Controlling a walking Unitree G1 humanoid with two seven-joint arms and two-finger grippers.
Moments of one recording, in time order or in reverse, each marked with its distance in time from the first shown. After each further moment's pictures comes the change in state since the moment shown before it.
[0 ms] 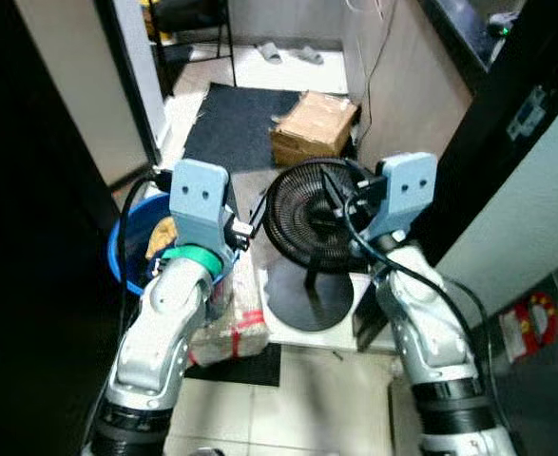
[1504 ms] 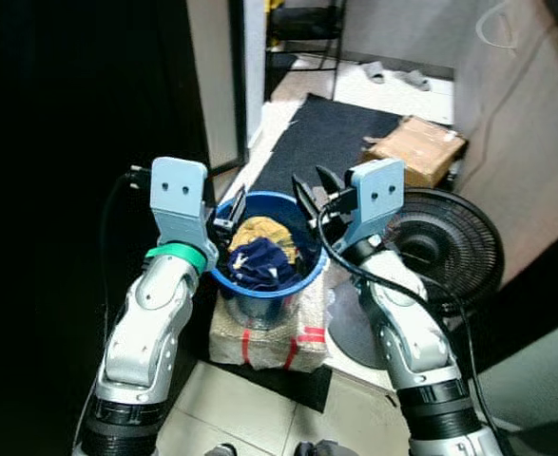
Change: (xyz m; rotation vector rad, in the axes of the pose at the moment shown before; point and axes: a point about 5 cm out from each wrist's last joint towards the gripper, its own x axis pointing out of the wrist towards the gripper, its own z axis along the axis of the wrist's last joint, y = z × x) left arm -0.001 0.019 -0.009 -0.040 0.044 0.088; right arm 0.000 0.015 -0.002 -0.013 0.009 0.067
